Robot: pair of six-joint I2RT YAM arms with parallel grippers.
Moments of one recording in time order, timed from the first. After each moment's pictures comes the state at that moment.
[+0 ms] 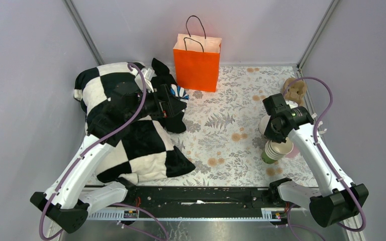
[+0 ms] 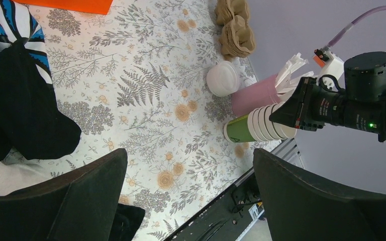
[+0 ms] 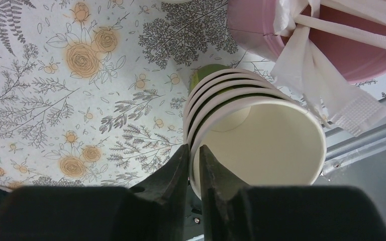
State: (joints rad) left arm -0.53 1.02 1.23 -0.55 0.26 -0.60; right arm 0.31 1.13 1.15 -1.28 0.34 0.71
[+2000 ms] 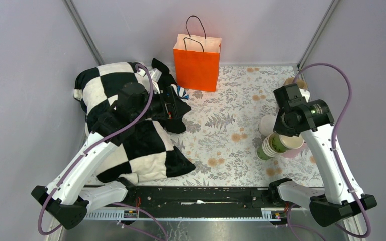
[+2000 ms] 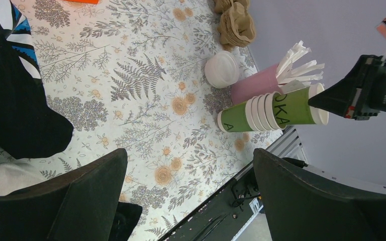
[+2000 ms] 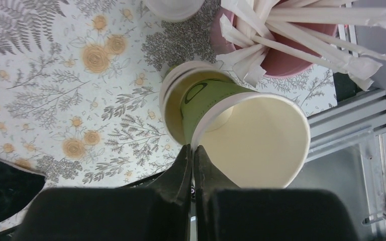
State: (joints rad) left arm -0.59 1.05 1.24 -0.55 0.23 -0.60; right arm 0.31 1.13 1.43 -1.49 0.37 0.60
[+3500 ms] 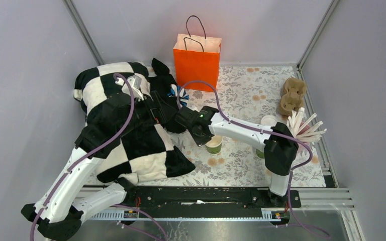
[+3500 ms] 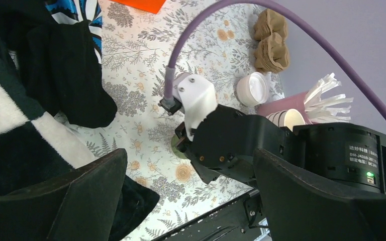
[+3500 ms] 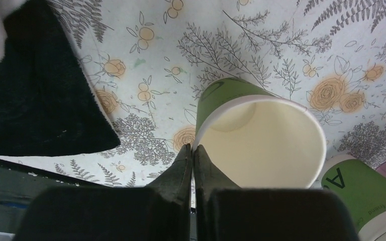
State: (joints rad) left arm -0.59 0.90 1.23 -0.72 0.00 -0.66; right arm 1.02 1.87 1.59 -1.07 0.27 0.44
